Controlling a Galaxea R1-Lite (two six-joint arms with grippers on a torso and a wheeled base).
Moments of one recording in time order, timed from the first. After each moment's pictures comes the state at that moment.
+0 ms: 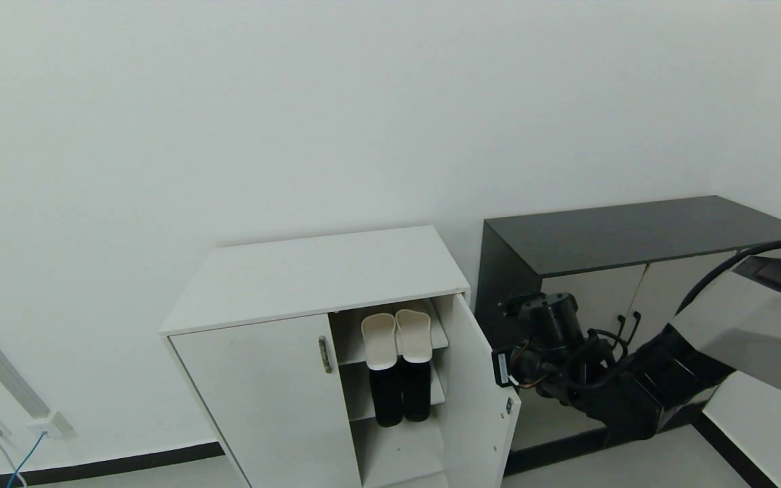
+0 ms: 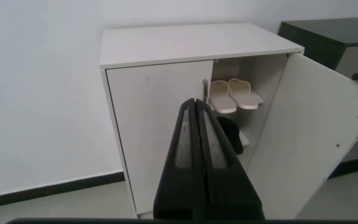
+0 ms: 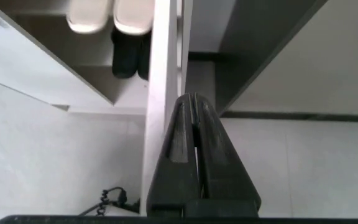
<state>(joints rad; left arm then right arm) 0.00 0.00 0.00 0.00 0.01 -0.02 0.58 2.16 -0.94 -0.65 -0.26 0.20</state>
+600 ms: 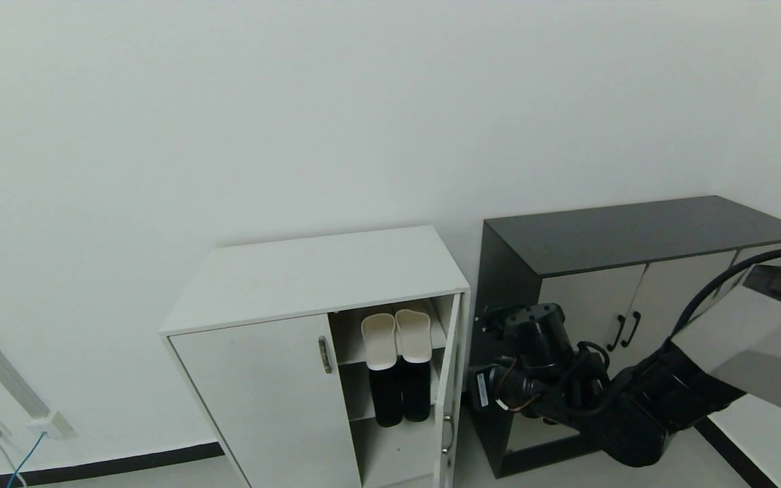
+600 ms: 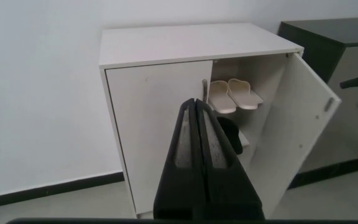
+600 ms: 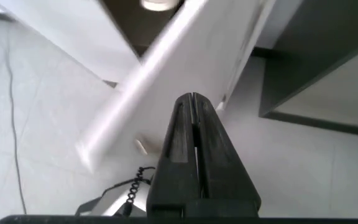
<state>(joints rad) 0.00 0.00 0.00 0.00 0.01 -0.02 0.67 2.11 -0.89 -0.67 -0.11 0.22</state>
